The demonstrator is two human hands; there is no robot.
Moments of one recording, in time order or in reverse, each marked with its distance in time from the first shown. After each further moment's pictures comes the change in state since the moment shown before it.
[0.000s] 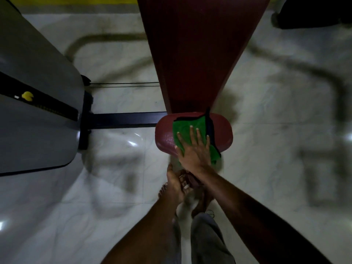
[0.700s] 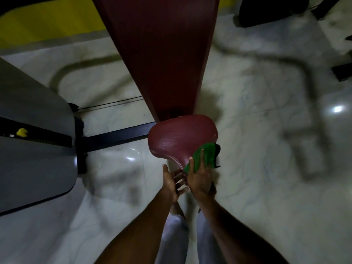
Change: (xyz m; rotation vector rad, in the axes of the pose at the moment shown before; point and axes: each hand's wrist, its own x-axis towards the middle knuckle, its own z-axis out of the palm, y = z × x) left_hand -0.015 0.011 -0.014 0.279 -0.016 0.034; right_hand -0.089 -0.015 0.021 0.714 0.220 0.738
